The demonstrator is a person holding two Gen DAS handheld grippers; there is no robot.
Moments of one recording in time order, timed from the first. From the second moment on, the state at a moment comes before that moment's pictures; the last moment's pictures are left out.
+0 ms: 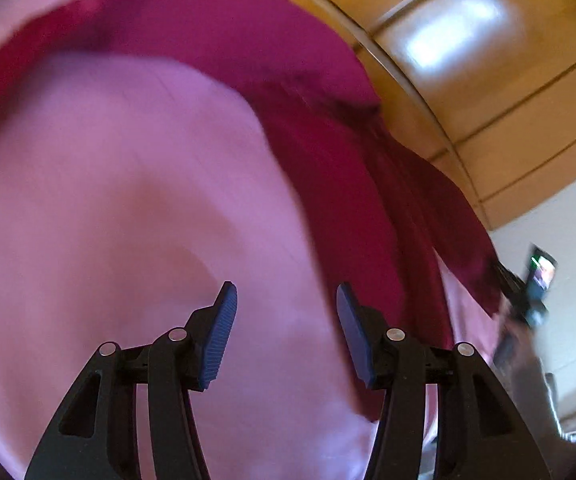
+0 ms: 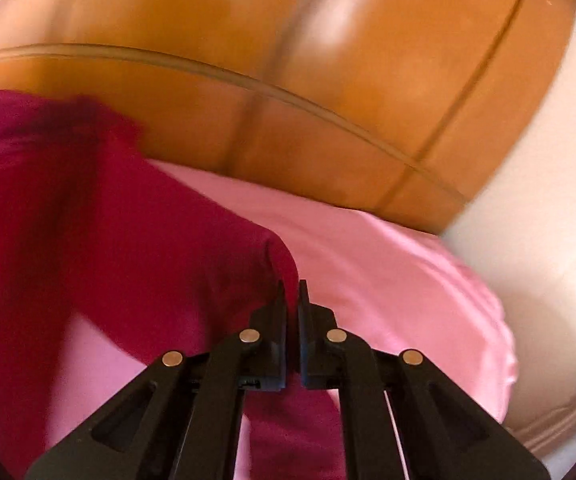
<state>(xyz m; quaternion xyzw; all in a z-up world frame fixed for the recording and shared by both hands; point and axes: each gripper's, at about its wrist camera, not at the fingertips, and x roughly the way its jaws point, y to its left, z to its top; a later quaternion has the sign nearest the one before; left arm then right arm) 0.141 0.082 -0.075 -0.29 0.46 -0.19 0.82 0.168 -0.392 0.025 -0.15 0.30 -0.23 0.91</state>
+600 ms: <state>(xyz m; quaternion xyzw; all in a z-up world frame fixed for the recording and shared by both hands) 0.147 0.017 -0.092 -0.32 0.49 -0.24 0.77 0.086 -0.329 -0.064 0.17 0.43 0.13 0.87</state>
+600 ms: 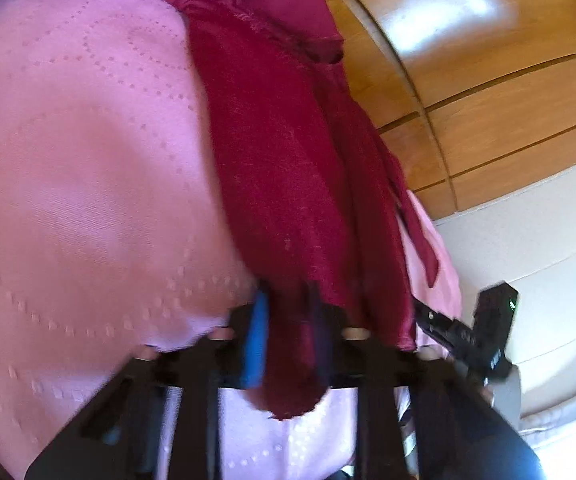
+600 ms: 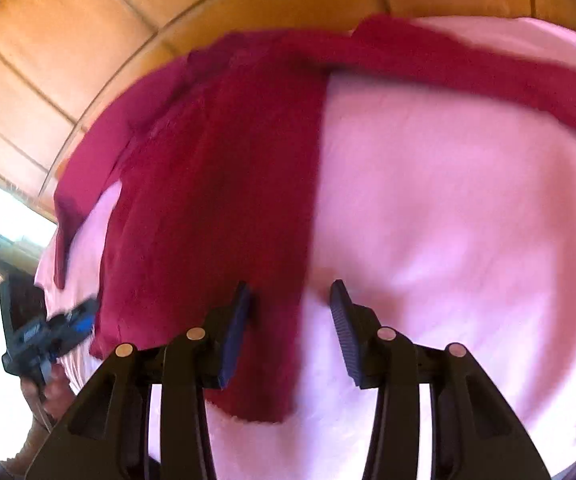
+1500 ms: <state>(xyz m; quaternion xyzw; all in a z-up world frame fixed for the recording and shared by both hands) 0.021 0.122 -0.058 -0.25 0.52 -0.13 0.80 -0.053 -0.342 -0.078 0.05 0.49 0.11 0.86</state>
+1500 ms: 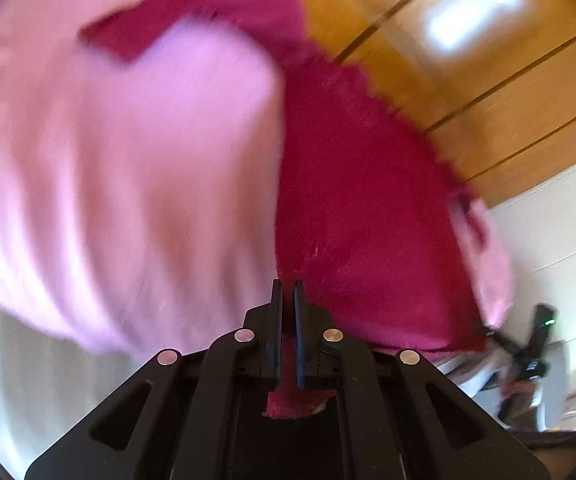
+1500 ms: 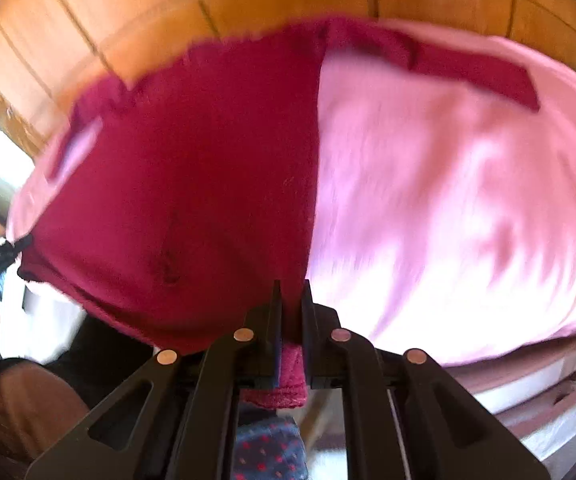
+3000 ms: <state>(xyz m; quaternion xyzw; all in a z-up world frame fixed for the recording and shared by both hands) 0.110 -0.021 -0.069 -0.09 0.46 -0.15 0.87 0.138 -0.601 -0.043 0.19 0.31 -0.32 0.88</state>
